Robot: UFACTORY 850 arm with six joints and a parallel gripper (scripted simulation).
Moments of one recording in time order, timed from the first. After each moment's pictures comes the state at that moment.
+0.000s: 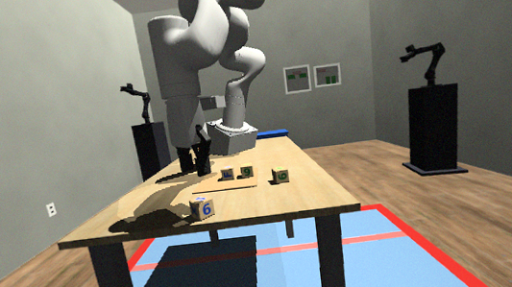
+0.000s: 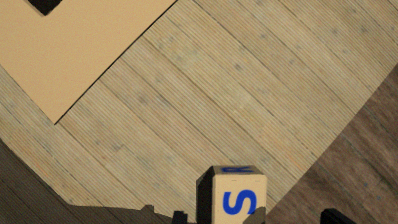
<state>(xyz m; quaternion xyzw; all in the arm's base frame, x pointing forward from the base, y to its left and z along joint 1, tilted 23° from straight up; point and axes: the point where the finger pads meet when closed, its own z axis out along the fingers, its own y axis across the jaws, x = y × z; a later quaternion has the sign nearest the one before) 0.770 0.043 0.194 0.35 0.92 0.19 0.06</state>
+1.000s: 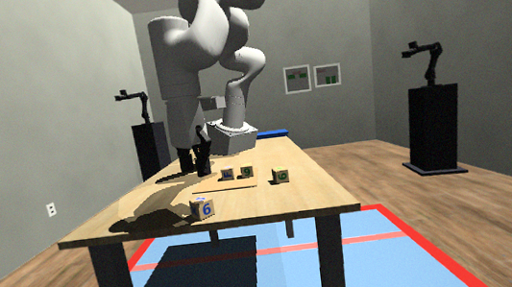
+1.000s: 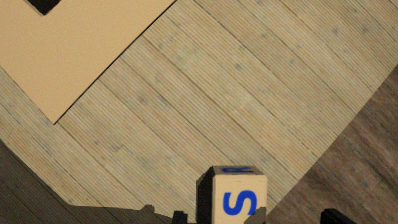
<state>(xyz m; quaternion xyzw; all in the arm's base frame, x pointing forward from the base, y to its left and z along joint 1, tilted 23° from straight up) 0.771 0.043 0.193 0.35 0.92 0.19 0.06</state>
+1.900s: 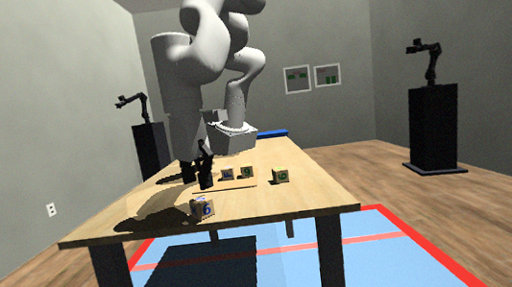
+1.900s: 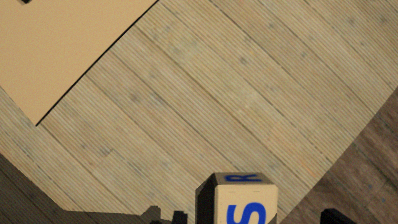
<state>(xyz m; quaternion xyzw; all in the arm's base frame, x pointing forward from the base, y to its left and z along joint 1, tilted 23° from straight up) 0.779 0.052 0.166 0.35 0.92 0.19 0.06</state>
